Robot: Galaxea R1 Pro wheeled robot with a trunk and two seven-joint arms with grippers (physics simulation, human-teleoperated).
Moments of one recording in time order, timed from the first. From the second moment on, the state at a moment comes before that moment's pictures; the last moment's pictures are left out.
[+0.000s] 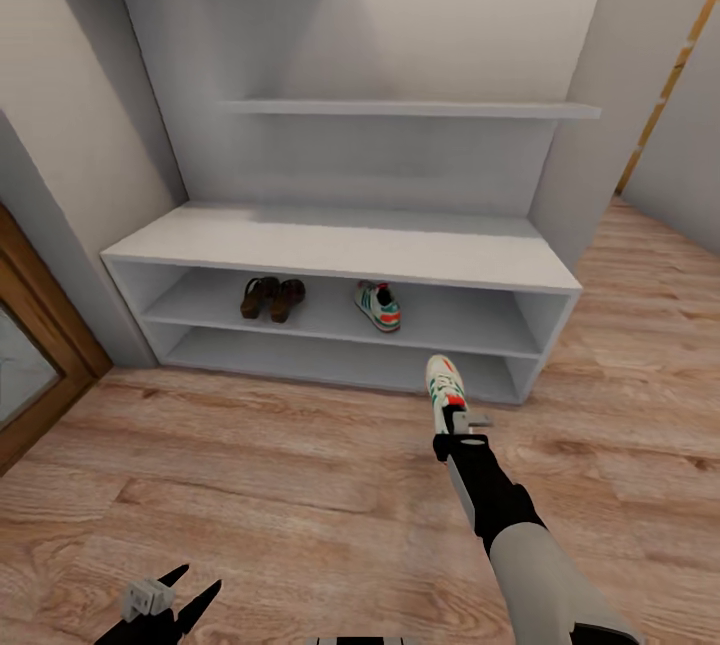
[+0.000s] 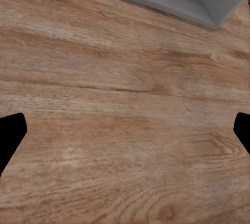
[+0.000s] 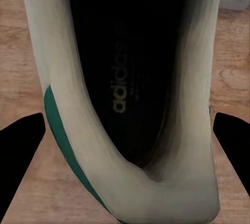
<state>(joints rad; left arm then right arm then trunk) -0.20 0.19 0.44 -0.59 0.06 -0.27 -1.04 -0.71 0.17 -0.20 -0.64 0.26 0.40 -0.19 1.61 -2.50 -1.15</state>
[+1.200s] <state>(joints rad) -0.20 0.19 0.44 -0.59 0.06 -0.27 -1.03 -0.71 0.17 -0.11 -0.89 0.27 0.55 -0.18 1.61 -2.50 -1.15</state>
